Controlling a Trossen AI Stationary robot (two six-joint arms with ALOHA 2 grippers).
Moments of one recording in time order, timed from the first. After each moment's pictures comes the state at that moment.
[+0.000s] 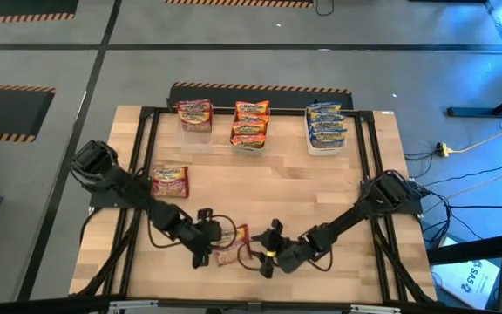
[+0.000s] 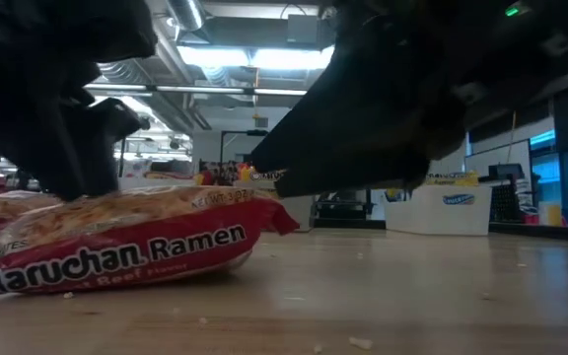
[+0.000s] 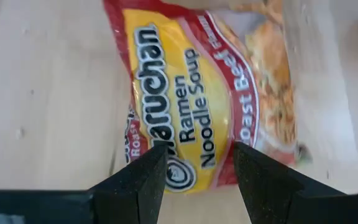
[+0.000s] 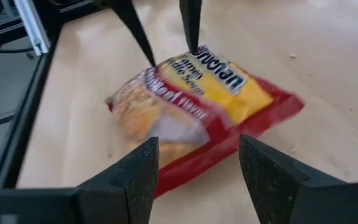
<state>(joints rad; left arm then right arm) -0.59 1.62 0.81 -0.16 -0.27 -0.57 0.57 2.05 1.06 0.39 0.59 0.65</state>
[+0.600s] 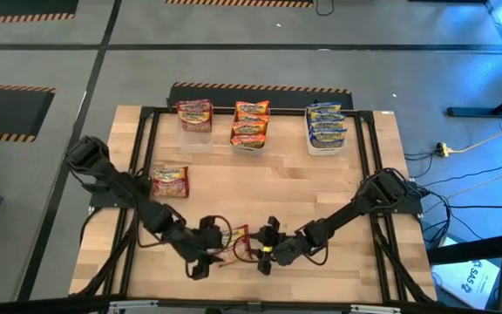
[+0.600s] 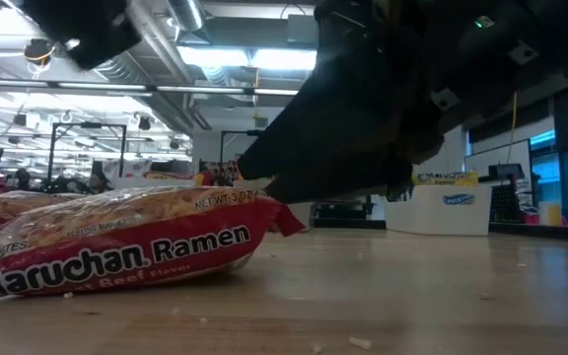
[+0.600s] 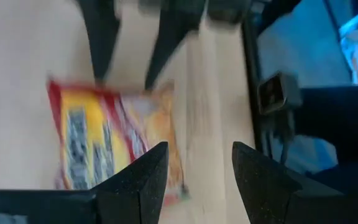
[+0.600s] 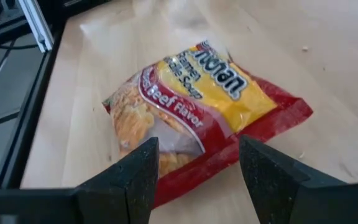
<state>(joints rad) -0.64 1.54 0.98 -0.20 -0.26 -0.68 0.53 2.05 1.06 0.40 0.48 0.65</state>
